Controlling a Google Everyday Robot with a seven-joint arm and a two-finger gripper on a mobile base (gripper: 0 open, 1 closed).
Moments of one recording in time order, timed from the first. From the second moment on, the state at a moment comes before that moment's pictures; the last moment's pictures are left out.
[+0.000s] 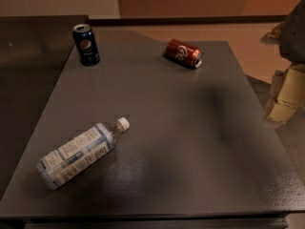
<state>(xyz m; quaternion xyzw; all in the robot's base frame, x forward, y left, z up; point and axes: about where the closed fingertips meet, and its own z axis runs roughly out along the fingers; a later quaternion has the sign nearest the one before) 0.438 -0.217 0.976 -0.60 0.78 -0.03 0.16</state>
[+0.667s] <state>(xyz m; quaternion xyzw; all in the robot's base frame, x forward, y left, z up) 0.457 -0.211 0.974 -0.60 0.78 -0.04 0.17</state>
